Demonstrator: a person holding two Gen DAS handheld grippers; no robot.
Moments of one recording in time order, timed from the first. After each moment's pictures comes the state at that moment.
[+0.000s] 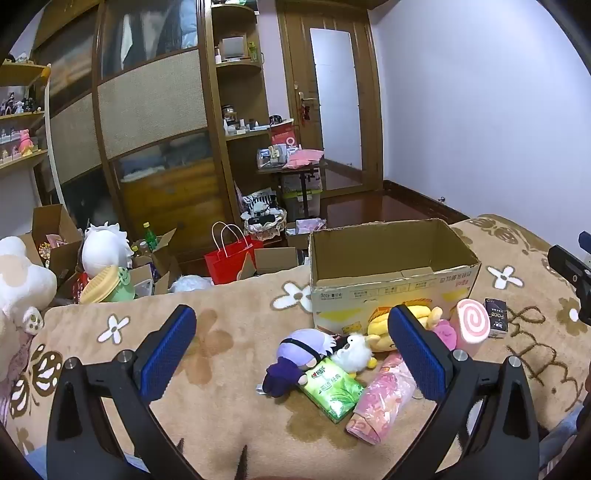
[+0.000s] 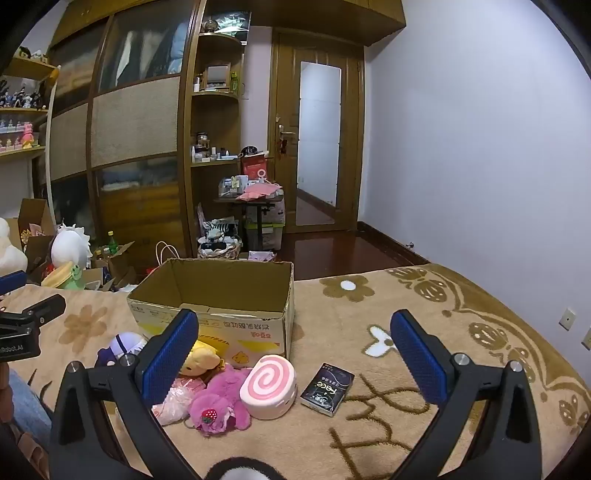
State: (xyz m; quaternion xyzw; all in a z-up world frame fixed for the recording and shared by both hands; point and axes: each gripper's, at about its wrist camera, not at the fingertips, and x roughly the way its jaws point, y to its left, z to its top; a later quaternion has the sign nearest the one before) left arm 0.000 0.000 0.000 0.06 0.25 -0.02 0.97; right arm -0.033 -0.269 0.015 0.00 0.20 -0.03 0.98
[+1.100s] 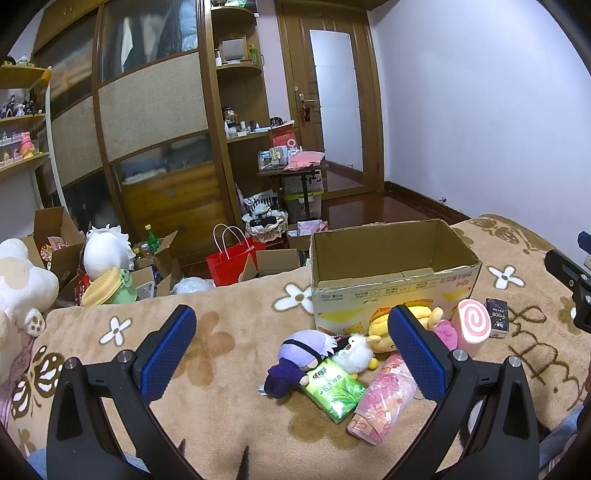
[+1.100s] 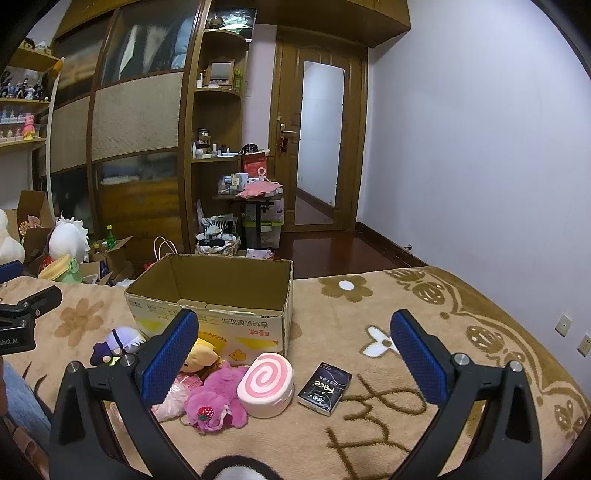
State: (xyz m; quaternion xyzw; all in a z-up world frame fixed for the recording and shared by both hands) left arm -0.004 0.001 0.001 0.06 0.25 -0.01 0.97; right arm -0.032 -0.266 0.014 -0.02 0.20 -0.03 0.98
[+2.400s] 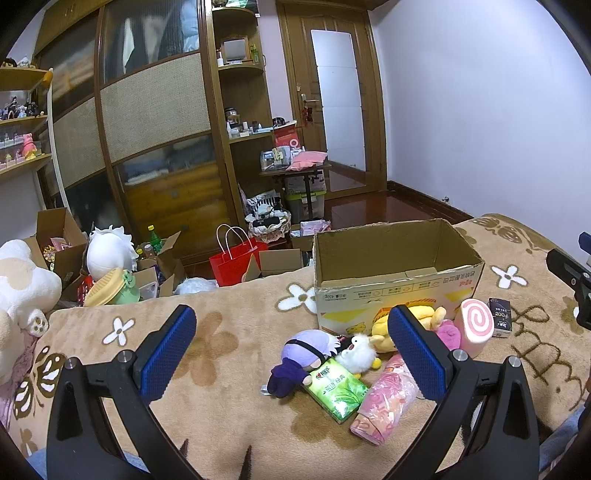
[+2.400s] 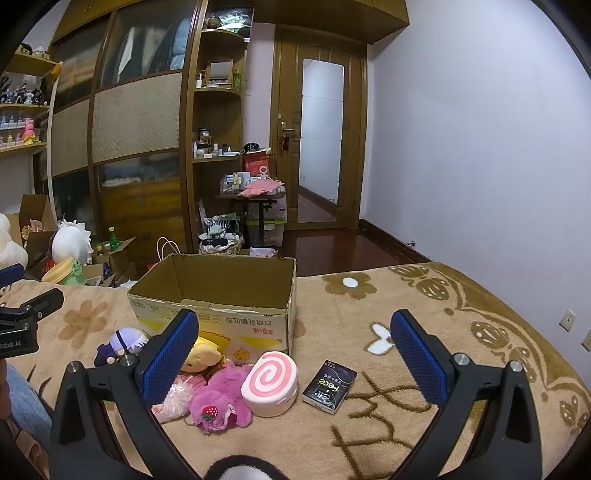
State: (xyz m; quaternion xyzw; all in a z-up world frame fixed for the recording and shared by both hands) left arm -0.002 0.003 0.002 0.06 0.25 -0.01 0.97; right arm -0.033 -0.263 0.014 -0.01 0.20 -0.02 0.98
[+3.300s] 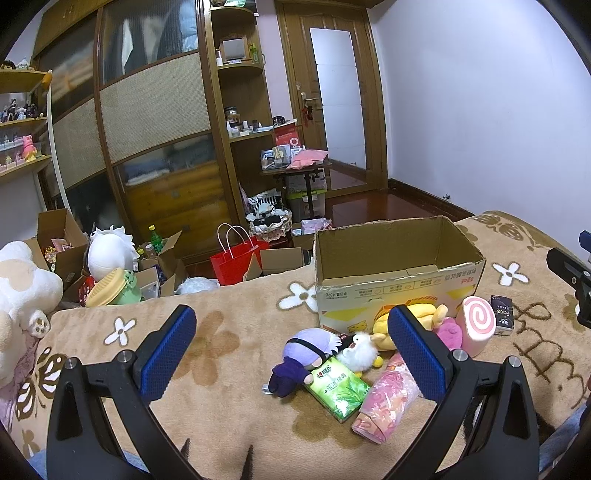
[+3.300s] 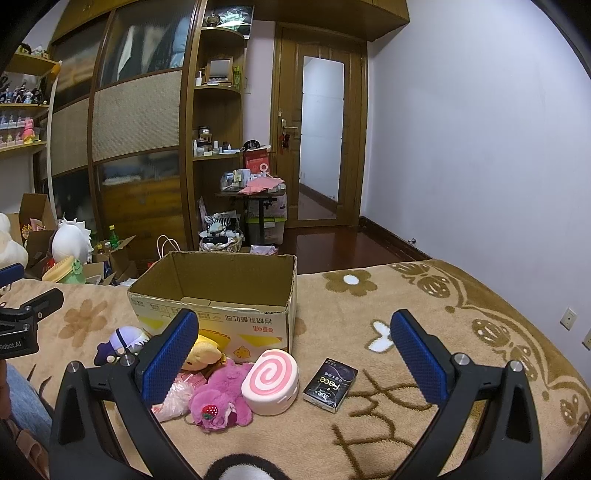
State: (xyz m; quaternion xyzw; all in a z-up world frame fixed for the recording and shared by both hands) left arm -0.003 0.006 0.003 0.06 0.25 -0.01 0.97; right arm -0.033 -0.263 0.013 -0.01 0.20 -0.02 0.98
